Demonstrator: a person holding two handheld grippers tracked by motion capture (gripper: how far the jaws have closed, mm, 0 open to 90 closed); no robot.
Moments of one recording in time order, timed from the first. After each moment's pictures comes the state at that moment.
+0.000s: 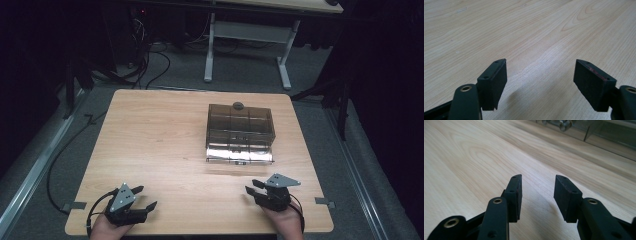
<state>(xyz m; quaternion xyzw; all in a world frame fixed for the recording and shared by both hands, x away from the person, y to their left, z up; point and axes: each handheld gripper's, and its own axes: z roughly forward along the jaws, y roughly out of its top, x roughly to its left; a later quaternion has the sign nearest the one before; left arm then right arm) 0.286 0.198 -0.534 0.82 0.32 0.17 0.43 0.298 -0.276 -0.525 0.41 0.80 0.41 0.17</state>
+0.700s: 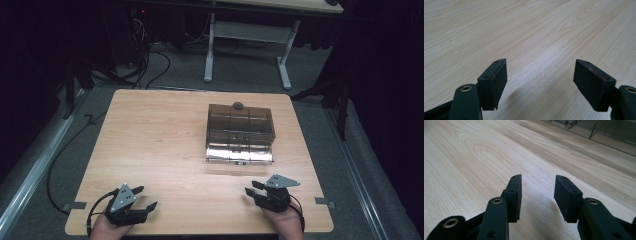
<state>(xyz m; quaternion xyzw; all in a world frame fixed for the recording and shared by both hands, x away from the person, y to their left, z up) 0.286 0.198 -0.534 0.83 0.32 0.17 0.43 0.297 -0.276 -0.525 0.41 0.80 0.40 0.16</state>
